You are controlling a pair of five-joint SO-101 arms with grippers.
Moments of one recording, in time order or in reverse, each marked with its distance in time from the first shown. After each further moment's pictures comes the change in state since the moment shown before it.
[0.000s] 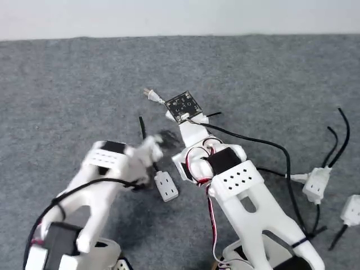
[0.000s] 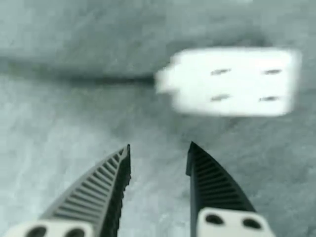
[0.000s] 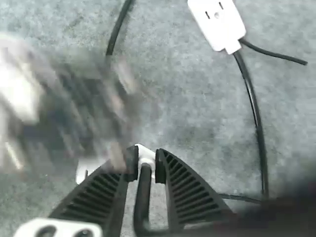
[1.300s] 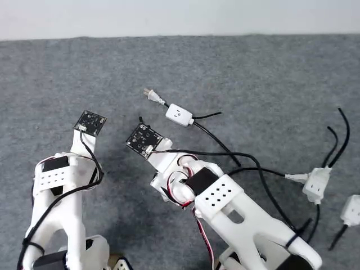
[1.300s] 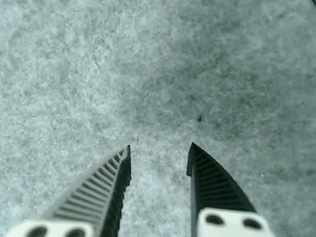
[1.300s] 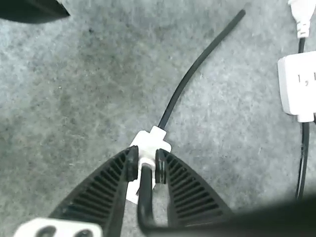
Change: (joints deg) left arm -24.6 -13.4 9.8 -5.9 12.7; right arm -12.0 0.0 9.1 -13.2 12.0
